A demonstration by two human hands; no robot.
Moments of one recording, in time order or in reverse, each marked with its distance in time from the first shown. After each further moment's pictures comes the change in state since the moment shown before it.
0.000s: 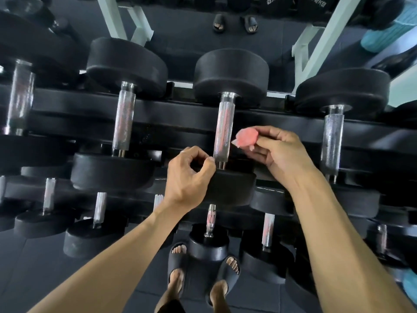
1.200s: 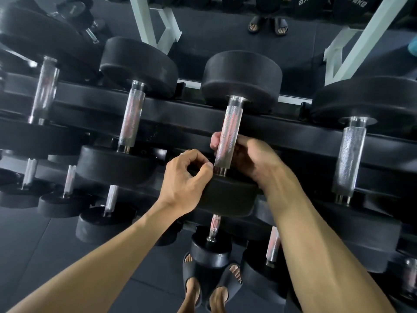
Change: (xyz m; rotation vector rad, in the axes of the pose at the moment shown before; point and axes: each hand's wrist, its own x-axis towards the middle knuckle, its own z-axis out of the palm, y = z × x) left_hand 0.001 0.000 0.004 0.048 0.052 -0.013; right_hand 0.046 0.017 0.035 0.147 -0.409 0.261
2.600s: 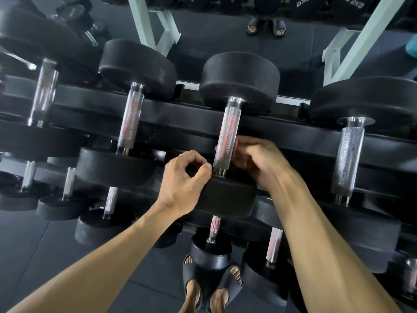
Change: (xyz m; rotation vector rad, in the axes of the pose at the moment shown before) left_hand 0.001 0.000 -0.001 -0.011 0.010 0.024; right_hand -0.003 0.008 -0.014 0.044 0.291 -0.063
